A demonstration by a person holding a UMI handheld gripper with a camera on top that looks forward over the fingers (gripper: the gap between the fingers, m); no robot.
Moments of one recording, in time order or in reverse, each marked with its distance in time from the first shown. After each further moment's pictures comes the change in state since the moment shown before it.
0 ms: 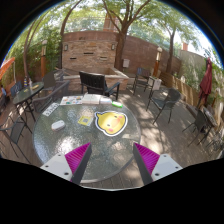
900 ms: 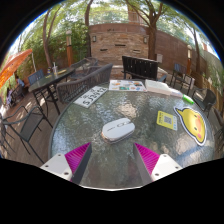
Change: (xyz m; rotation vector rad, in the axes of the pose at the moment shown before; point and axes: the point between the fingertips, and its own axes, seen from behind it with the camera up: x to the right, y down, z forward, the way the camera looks) arm -0.359 0.039 0.236 -0.047 -0.304 -0.077
